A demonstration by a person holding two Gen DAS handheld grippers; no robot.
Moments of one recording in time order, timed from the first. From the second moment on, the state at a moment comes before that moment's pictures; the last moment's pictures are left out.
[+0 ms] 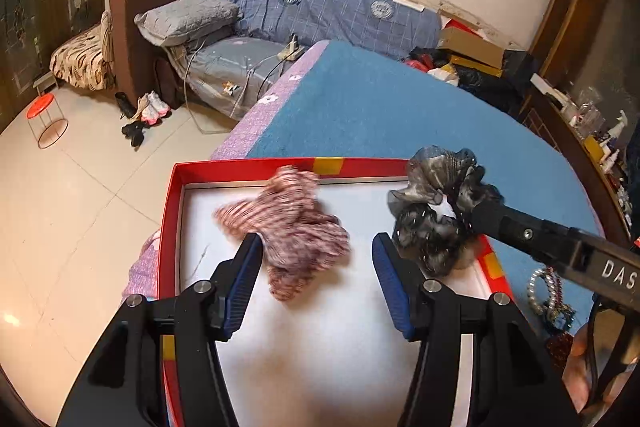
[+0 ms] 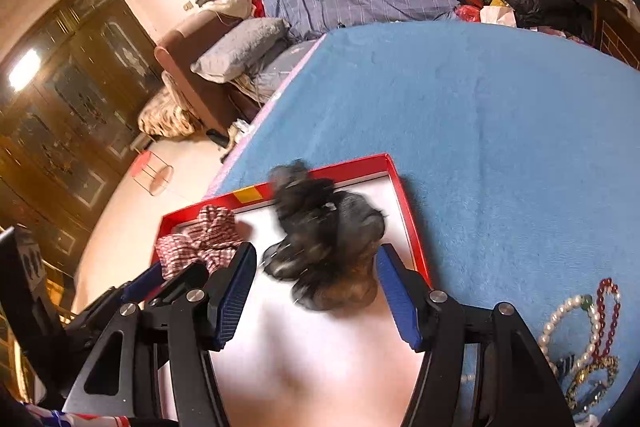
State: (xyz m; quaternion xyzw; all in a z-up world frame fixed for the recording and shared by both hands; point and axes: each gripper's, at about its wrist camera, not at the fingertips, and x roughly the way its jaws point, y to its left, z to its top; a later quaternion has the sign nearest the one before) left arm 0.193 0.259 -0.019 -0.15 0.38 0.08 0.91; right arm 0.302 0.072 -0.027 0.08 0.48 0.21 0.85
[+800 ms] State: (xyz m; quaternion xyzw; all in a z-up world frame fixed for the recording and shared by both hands) left arm 0.080 0.056 -0.023 -0.04 0.33 -0.09 0.94; right arm 0.136 -0.154 0.004 0.16 0.36 0.15 0.91
